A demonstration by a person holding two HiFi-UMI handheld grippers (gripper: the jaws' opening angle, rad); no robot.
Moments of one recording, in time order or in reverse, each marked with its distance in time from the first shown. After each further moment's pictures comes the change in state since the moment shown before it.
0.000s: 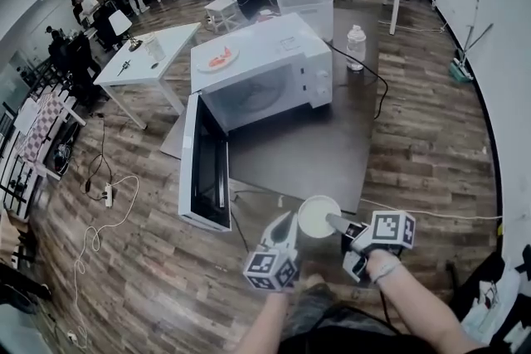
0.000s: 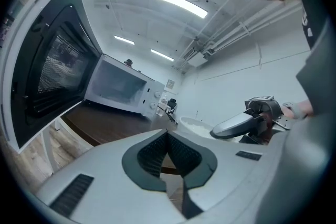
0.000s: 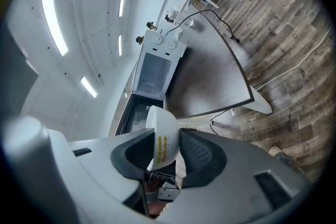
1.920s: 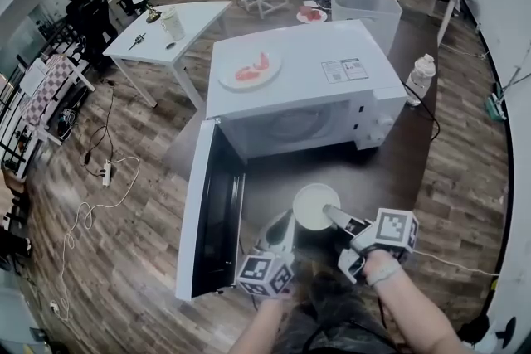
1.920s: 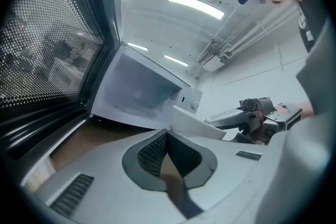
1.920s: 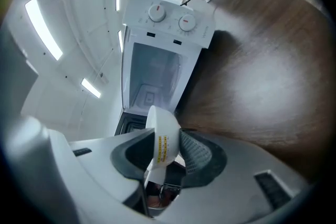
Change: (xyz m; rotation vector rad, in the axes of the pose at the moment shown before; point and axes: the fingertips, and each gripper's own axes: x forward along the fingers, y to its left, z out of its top) left arm 0.121 0.151 0.062 -0.038 -0.078 0.139; right arm 0.190 0.041 0.138 0.010 0.084 0.094
